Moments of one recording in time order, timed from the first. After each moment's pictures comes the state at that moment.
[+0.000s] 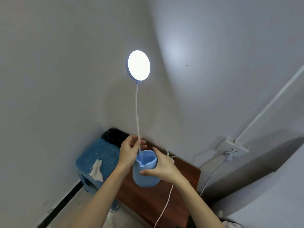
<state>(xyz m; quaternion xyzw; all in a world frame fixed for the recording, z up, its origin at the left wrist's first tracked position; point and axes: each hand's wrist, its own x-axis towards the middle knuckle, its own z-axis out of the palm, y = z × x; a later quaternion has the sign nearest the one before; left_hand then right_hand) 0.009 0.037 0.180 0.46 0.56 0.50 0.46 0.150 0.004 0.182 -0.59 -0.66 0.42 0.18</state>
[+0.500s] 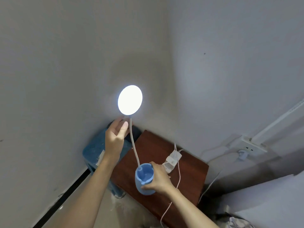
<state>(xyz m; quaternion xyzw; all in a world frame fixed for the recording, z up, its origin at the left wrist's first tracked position) -0.043 0.056 0.192 0.43 0.52 0.60 0.44 0.118 0.007 0.052 -0.62 -0.67 0.40 0.12</state>
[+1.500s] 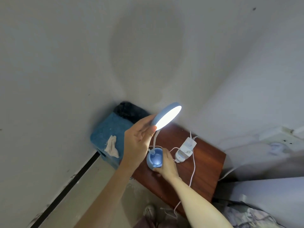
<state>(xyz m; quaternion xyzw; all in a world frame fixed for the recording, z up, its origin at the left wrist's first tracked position) -0.026 0.048 0.173 0.54 0.49 0.57 0.37 0.094 0.035 -0.035 -0.66 -0.62 0.40 0.14</state>
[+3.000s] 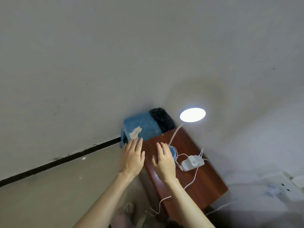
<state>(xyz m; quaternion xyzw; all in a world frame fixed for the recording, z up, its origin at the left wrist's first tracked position) -0.044 -0.107 0.097 0.55 0.82 0.17 0.04 0.083 -0.039 0.067 -0.46 -0.85 0.20 0.20</state>
